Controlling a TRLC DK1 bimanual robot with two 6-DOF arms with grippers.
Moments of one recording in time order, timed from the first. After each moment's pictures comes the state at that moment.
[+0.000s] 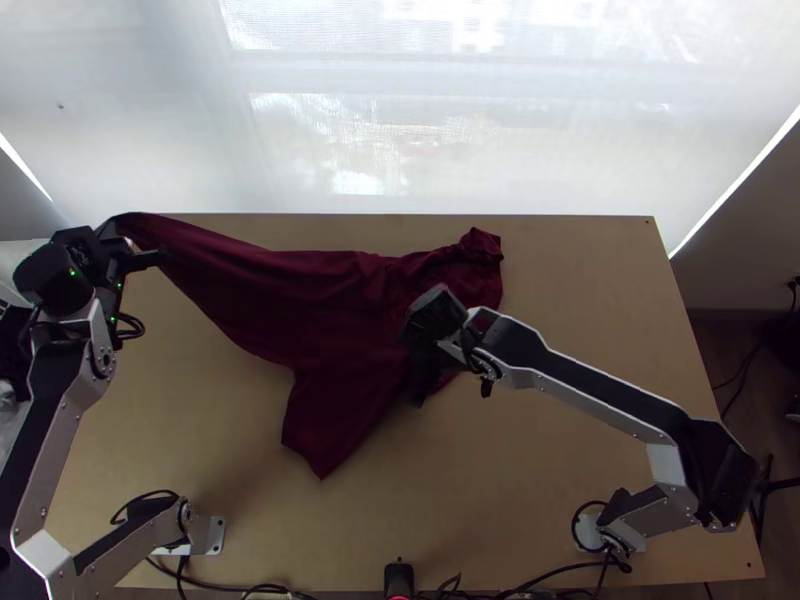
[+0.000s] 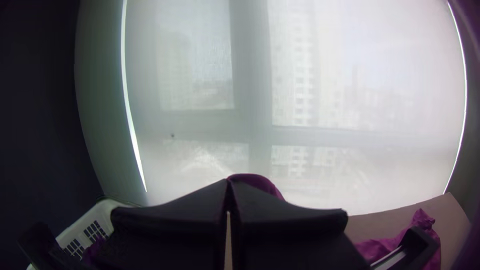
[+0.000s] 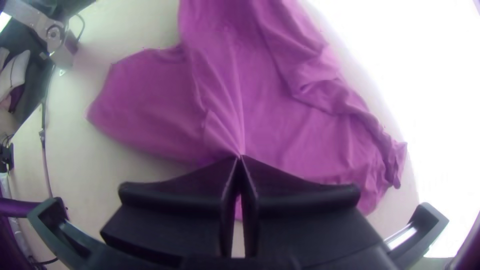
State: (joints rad) left arm 0.17 1.11 0.96 0.11 -0.12 0.04; right arm 0.87 1.64 1.31 -0.61 -0.03 -0.29
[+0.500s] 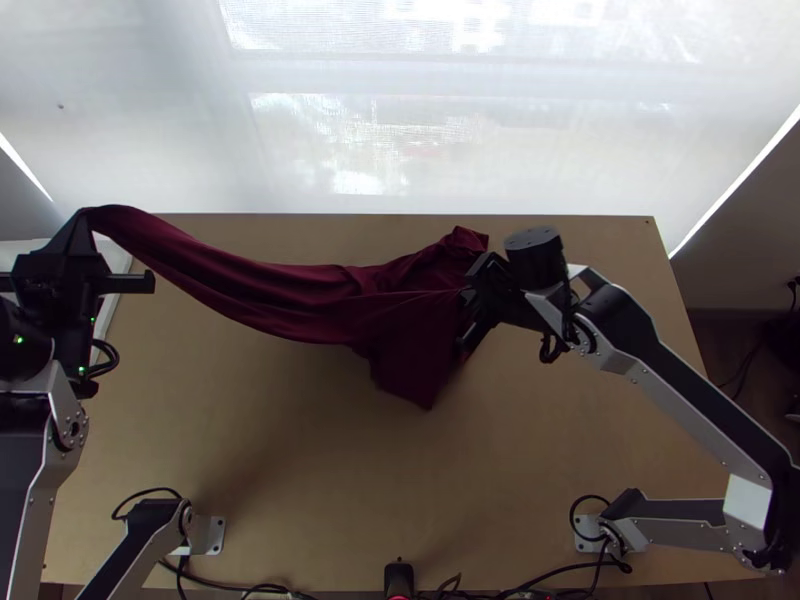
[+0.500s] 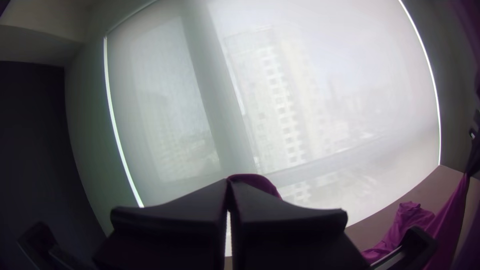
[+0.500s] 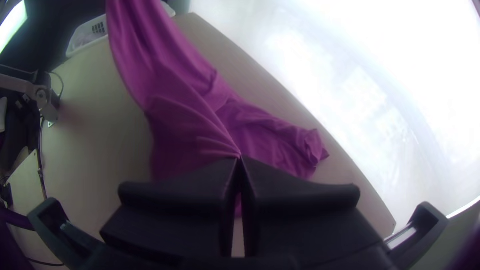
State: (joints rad) left arm 0.05 0.79 1.01 0.00 -0.12 0.29; right arm 0.65 1.42 1.40 -0.68 -0.03 -0.31
